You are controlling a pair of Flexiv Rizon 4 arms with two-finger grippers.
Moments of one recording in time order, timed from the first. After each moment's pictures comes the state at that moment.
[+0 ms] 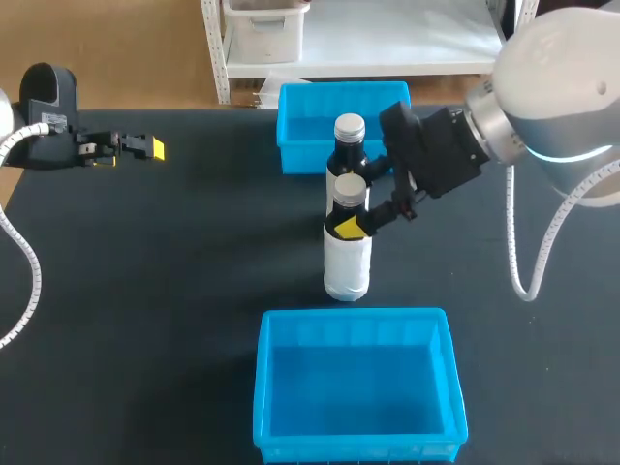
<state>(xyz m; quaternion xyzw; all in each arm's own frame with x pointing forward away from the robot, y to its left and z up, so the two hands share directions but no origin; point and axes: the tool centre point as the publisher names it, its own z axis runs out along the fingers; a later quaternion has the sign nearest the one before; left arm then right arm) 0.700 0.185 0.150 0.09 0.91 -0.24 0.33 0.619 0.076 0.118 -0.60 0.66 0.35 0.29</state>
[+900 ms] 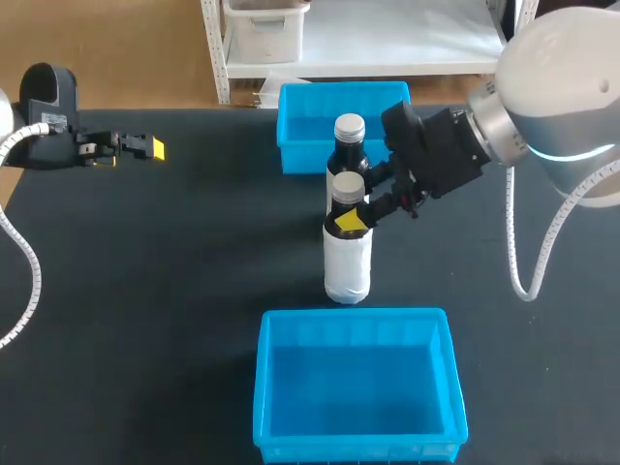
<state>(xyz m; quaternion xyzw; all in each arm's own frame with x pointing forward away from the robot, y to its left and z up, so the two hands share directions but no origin) 0.700 0.185 0.150 0.09 0.91 -0.24 0.33 0.620 0.076 0.119 -0.60 0.66 0.36 0.29</state>
